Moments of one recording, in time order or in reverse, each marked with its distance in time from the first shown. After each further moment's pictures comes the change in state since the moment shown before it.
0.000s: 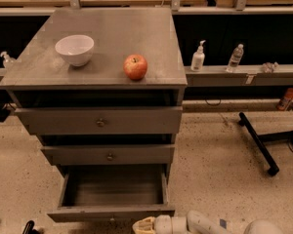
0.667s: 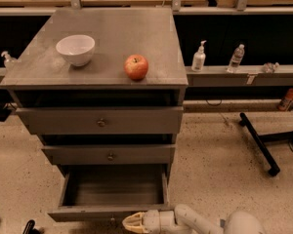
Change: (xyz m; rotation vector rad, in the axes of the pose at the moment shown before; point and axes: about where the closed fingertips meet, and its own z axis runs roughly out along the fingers) arm 0.010 -0.030 0.047 -0.028 0.020 -0.120
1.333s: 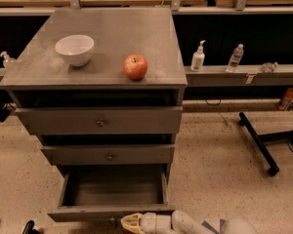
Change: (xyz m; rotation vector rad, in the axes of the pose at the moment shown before) arm 0.030 -0.020 0.016 0.124 -0.005 0.059
